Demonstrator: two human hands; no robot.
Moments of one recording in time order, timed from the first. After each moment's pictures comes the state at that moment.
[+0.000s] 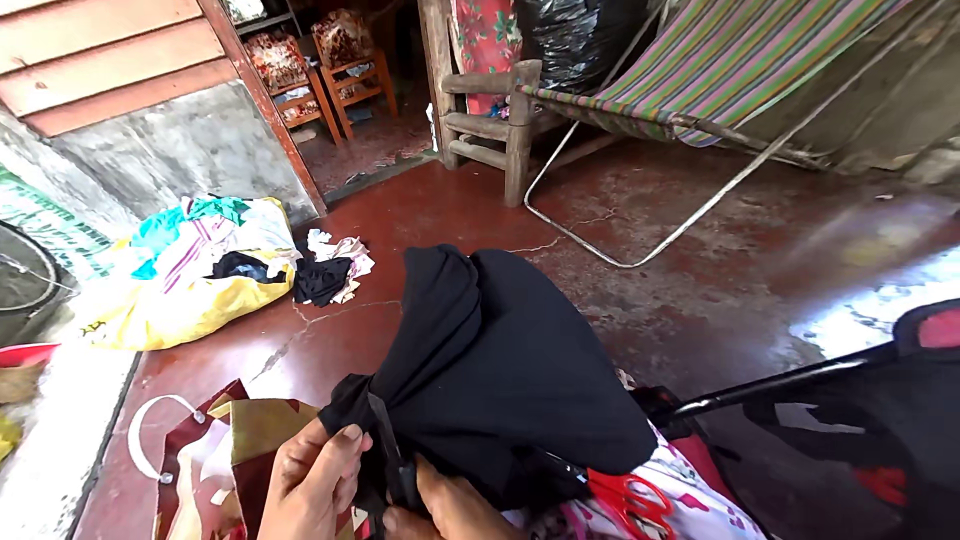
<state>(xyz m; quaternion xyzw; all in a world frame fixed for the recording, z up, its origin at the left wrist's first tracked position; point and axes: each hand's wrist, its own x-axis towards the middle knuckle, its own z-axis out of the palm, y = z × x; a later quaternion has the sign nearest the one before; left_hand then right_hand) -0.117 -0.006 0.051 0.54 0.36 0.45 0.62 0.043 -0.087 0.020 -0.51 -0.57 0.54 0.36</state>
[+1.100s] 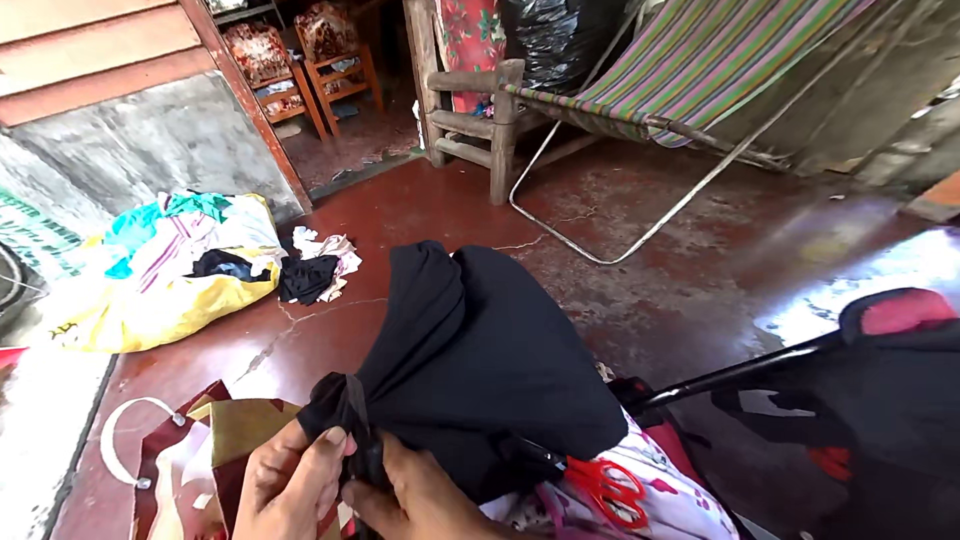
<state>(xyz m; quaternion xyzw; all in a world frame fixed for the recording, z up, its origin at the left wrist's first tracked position) -0.116 -0.015 0.061 0.58 0.37 0.44 0.58 0.033 -0.073 0.020 -0.50 -0.57 0.50 0.41</state>
